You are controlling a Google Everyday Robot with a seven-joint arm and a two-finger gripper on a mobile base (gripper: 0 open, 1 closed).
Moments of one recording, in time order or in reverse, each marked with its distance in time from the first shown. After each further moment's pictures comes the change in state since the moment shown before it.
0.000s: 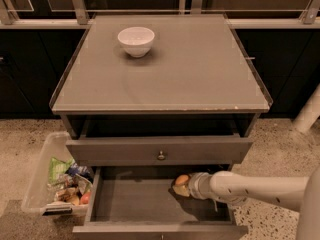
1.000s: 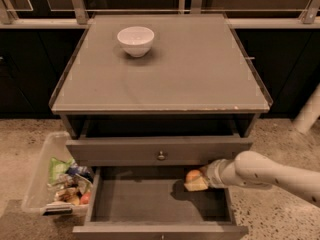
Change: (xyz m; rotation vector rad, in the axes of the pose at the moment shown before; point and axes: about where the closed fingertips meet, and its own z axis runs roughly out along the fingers) arm -0.032 -0.023 -0.095 -0.092 0.033 -0.047
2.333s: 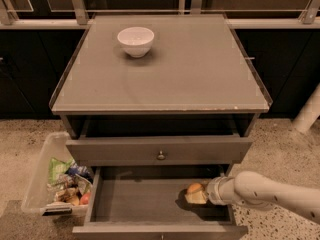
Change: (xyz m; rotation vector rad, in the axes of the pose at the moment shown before) arm 0.056 0.016 0.025 0.012 0.005 0.155
